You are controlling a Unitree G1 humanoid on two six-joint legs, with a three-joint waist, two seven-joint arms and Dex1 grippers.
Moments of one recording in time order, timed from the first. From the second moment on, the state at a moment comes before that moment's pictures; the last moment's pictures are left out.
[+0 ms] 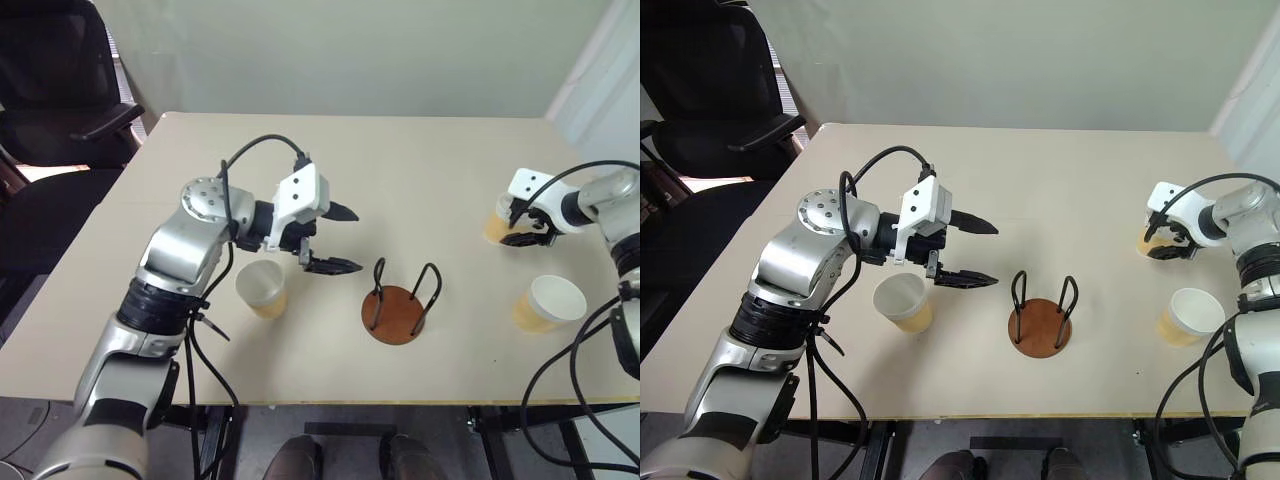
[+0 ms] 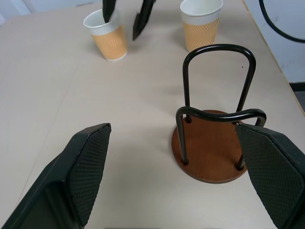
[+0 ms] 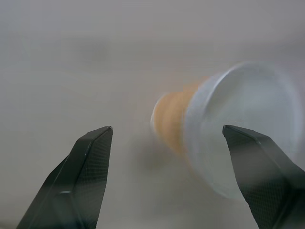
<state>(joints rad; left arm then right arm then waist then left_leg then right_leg) -0.89 0.62 -0.21 -0.04 -0.29 0.51 -1.25 -1.23 -0.83 0.40 1.15 -0.32 0.04 1.10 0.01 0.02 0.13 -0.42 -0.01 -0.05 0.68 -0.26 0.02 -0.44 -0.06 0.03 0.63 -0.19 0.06</state>
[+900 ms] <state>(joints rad) -0.81 0.72 -0.07 -0.05 -0.56 0.65 -1.33 -1.15 -1.02 0.21 0.26 -0.02 0.43 1.56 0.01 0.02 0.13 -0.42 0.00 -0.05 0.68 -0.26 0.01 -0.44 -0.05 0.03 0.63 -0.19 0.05</state>
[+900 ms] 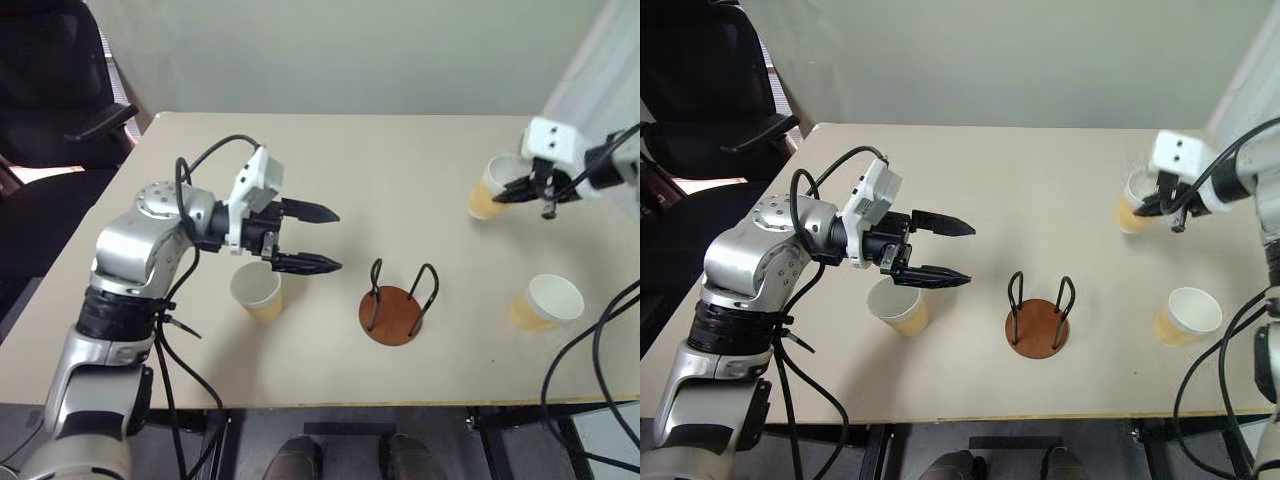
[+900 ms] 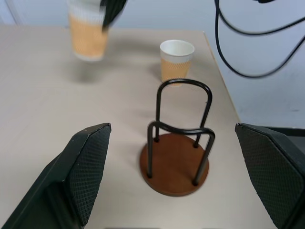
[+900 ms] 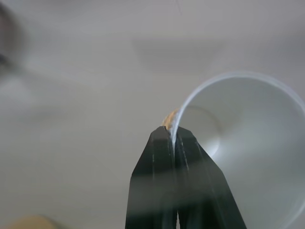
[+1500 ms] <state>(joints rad) -0.79 0.81 -0.07 -0.08 -0.56 0.61 -1.40 -1.08 -1.12 0.26 -0.39 0.34 0.80 1.59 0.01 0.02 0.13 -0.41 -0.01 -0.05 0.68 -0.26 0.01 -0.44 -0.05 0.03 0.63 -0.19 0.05</state>
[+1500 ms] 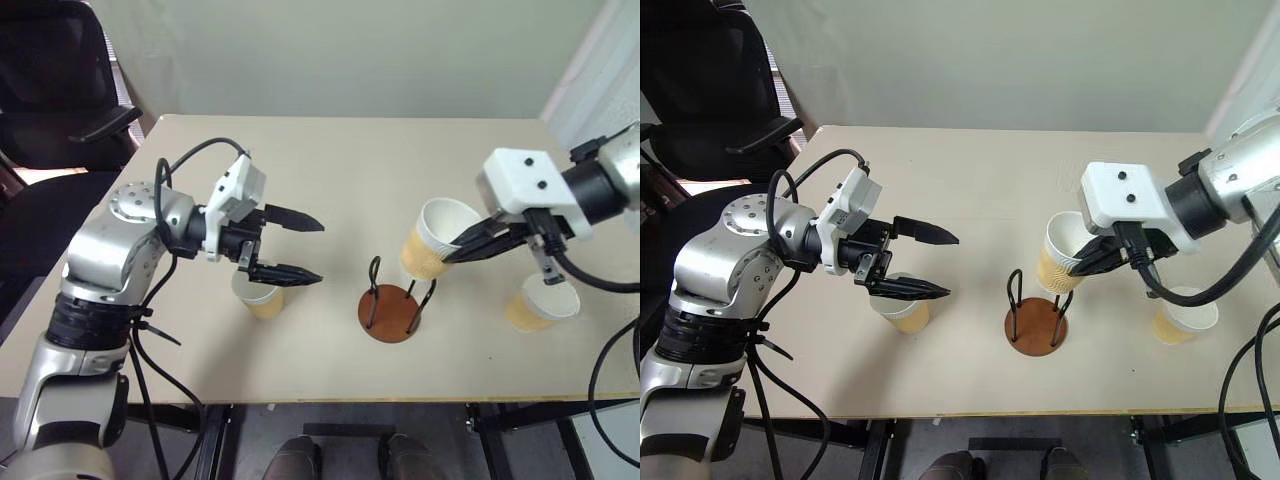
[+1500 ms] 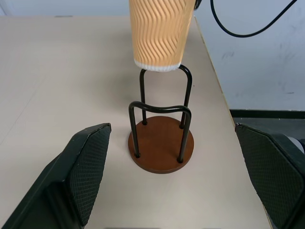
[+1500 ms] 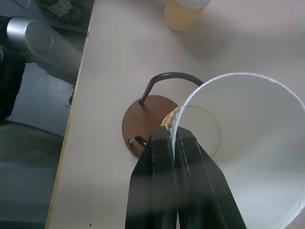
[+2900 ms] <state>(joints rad) -0.73 1.18 -0.12 -0.51 -0.35 0.65 -1.33 -1.00 -1.00 -0.02 -0.28 0.63 1.12 1.34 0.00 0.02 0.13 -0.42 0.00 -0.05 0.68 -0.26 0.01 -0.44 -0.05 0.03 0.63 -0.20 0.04</state>
